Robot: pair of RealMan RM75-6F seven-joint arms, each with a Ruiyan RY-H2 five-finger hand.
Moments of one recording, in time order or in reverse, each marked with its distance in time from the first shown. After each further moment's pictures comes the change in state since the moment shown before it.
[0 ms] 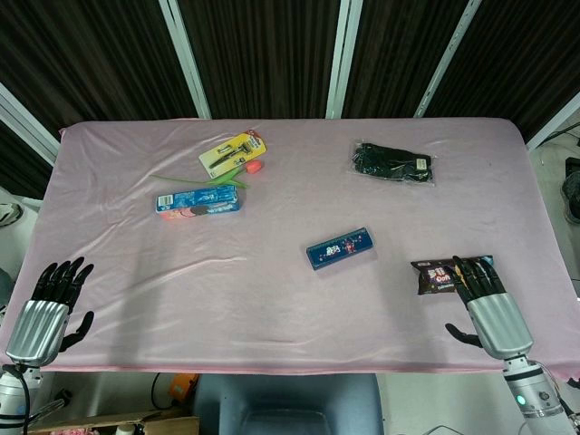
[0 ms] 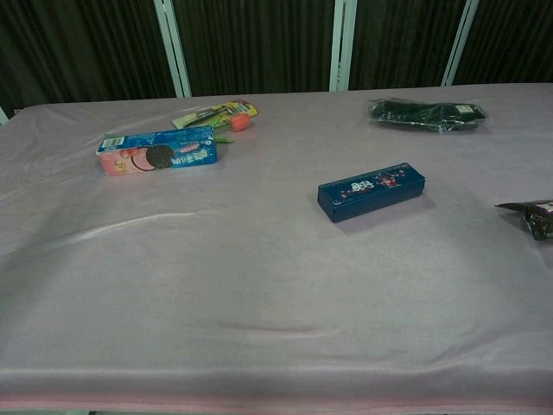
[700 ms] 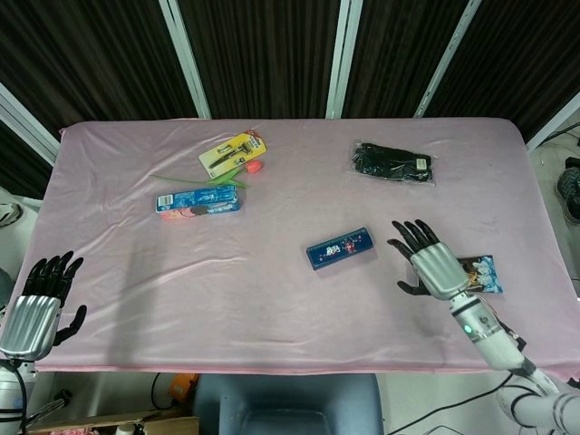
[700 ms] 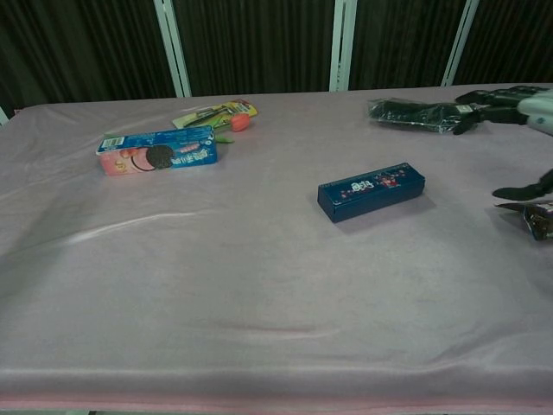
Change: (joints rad) left arm -0.004 0.001 -0.029 -0.011 -0.066 -0.020 0.010; right arm 0.318 -0.215 0.150 0.383 -0.013 -0.367 0.254
